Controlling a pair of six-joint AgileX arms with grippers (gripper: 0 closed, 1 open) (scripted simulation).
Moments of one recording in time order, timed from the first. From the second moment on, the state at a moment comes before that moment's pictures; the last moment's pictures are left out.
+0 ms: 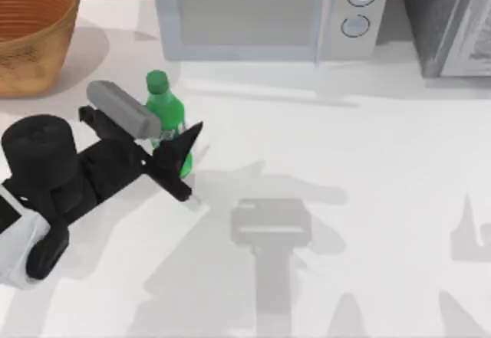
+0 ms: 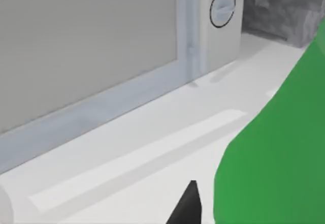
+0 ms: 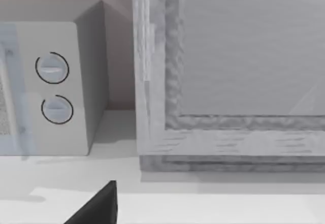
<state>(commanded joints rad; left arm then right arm) -0.30 1.91 0.48 1.26 0.45 0.13 0.00 0.00 0.00 0.00 0.00 0.00</state>
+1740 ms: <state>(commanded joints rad) 0.18 1.81 1.41 0.19 0.21 0.07 0.00 0.00 0.00 0.00 0.00 0.00</state>
